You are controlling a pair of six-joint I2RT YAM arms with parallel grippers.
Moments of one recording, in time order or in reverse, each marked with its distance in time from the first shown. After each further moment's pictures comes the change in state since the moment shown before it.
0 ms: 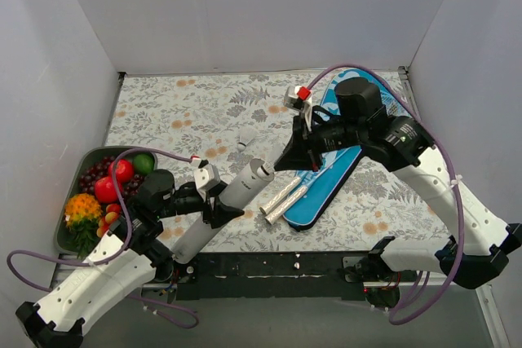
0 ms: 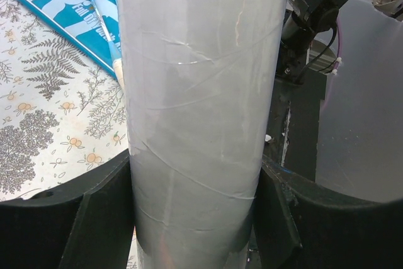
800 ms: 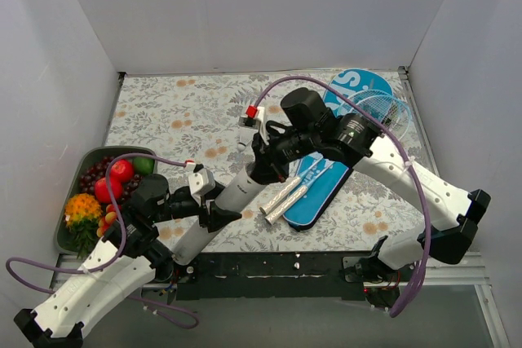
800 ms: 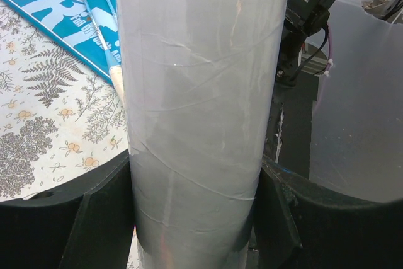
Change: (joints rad) left arm -0.009 -0.074 0.000 -0.030 0.006 -0.002; right arm 0.214 0.197 0.080 -0.023 0.117 0.014
